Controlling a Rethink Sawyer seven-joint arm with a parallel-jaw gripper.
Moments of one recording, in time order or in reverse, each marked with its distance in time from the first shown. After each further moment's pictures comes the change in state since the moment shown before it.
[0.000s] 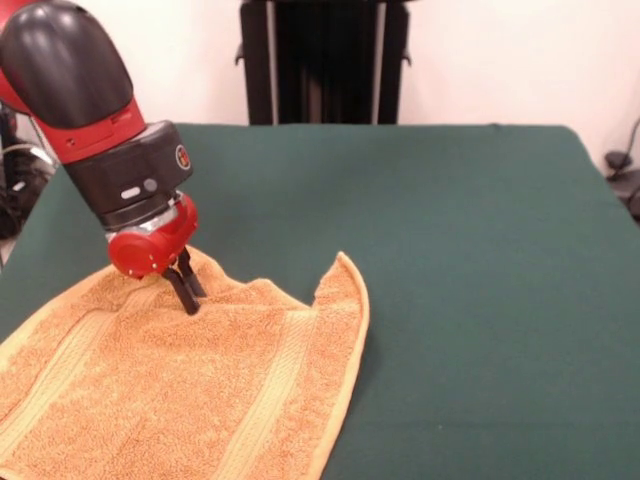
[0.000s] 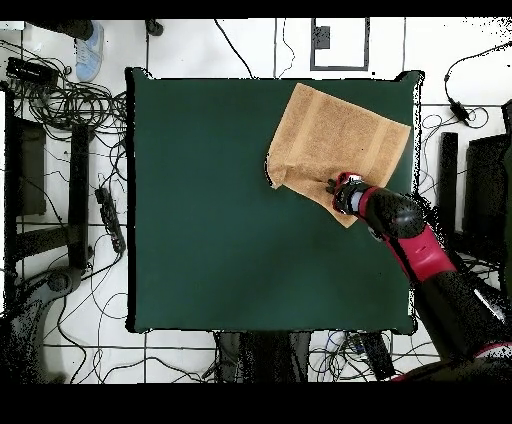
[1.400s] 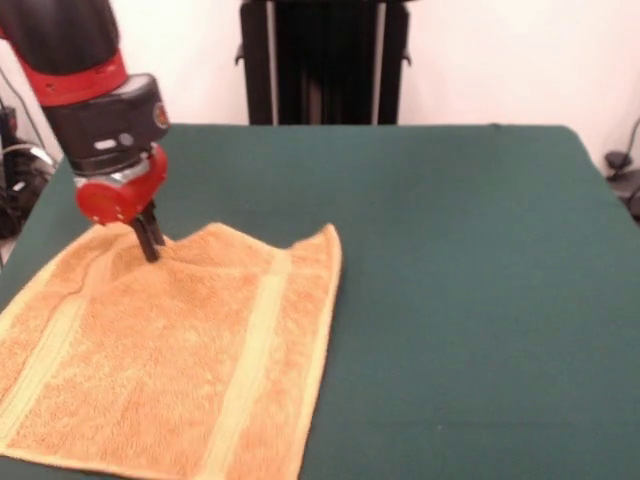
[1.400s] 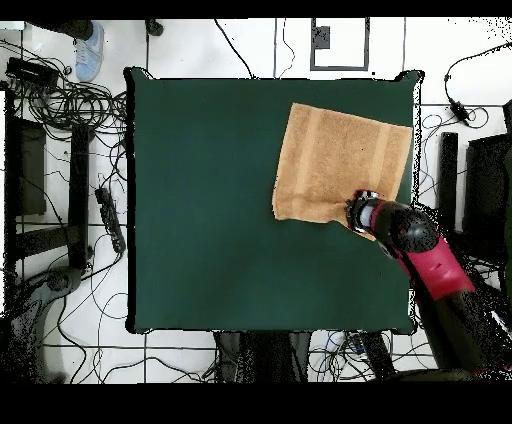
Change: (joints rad) arm 0.130 -0.126 -0.257 0.058 0.097 0.034 0.000
